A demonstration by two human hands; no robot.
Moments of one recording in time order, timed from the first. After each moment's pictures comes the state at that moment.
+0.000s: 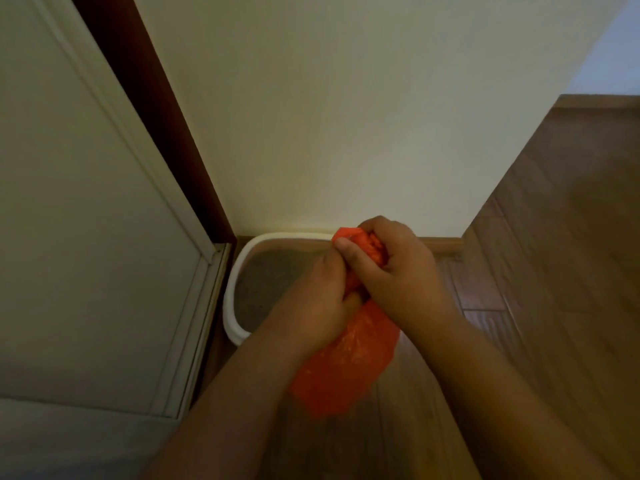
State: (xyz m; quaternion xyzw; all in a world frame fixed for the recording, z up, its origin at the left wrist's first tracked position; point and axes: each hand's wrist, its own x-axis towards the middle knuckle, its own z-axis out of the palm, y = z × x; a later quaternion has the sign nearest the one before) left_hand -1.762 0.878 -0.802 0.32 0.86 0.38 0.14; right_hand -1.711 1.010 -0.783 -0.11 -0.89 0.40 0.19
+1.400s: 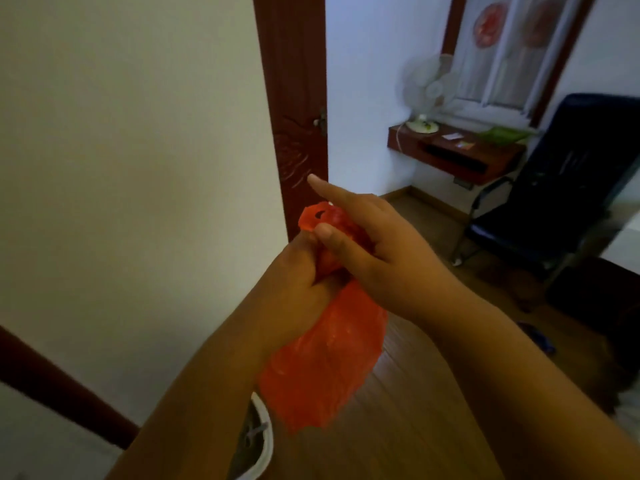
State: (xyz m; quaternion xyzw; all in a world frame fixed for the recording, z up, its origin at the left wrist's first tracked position) left_hand -1.536 1.052 -0.053 0.56 0.72 0.39 0.14; right_hand -1.405 1.146 -0.025 -0.16 -0.88 0.31 0.31
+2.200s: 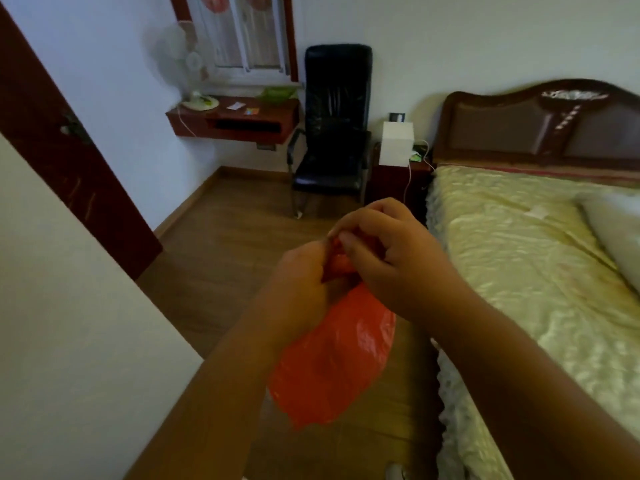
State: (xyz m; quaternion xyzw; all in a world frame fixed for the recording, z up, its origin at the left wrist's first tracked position) left_hand -1.556 1.124 -0.085 0.74 0.44 0.28 0.42; right_hand -1.398 1.100 -0.070 -0.56 -0.71 0.17 0.38
